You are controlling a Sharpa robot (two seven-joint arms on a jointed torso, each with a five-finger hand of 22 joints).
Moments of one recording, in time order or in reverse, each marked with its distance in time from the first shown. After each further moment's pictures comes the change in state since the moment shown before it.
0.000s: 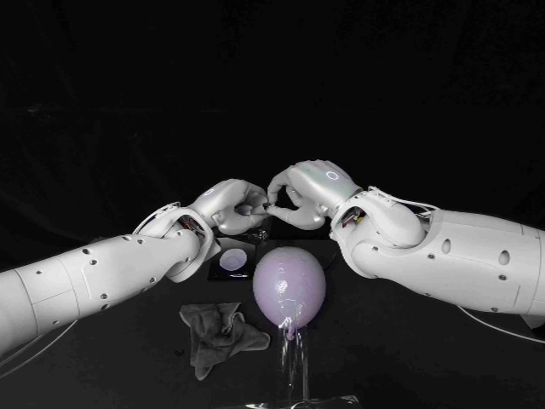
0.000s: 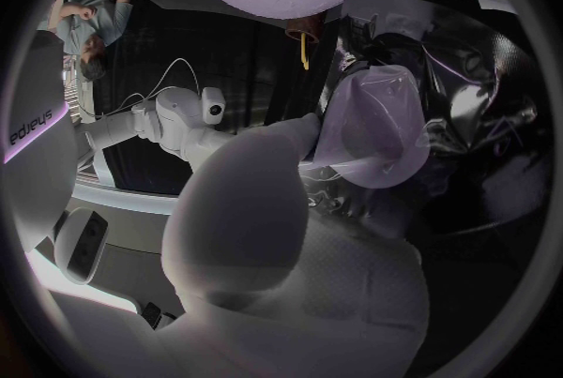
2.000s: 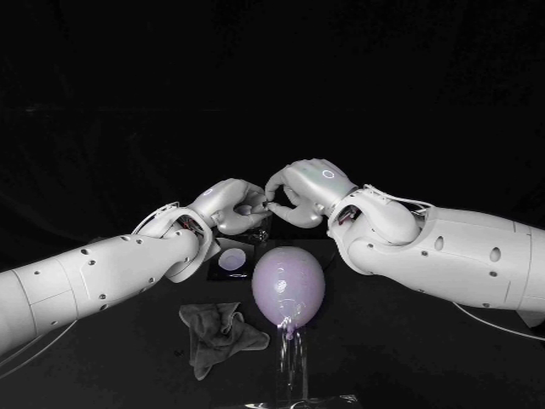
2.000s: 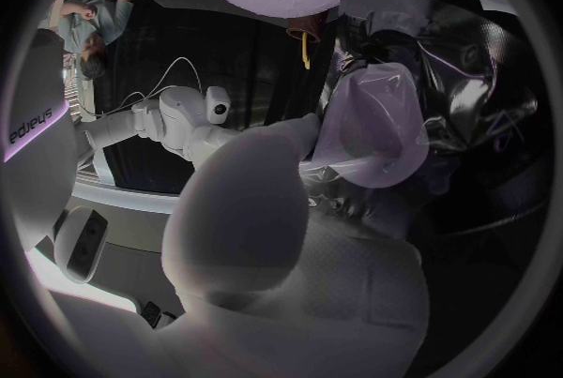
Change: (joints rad) left arm 0.000 -0.001 0.000 0.005 0.005 0.000 0.000; left_hand 0.001 0.001 0.000 0.000 0.000 0.002 0.002 -0.003 0.000 0.000 0.000 -0.002 0.000 -0.001 0.000 0.000 0.001 0.000 -0.004 -0.004 0.004 0.003; right arm 0.000 0.020 0.000 -0.032 -0.010 0.003 0.017; right_hand 0.036 0.001 0.043 -0.037 0.160 0.015 0.018 -0.092 -0.041 0.001 0.022 -0.019 0.001 0.000 0.021 0.004 -0.001 -0.006 -0.003 0.018 -0.016 0.000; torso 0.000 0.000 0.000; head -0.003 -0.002
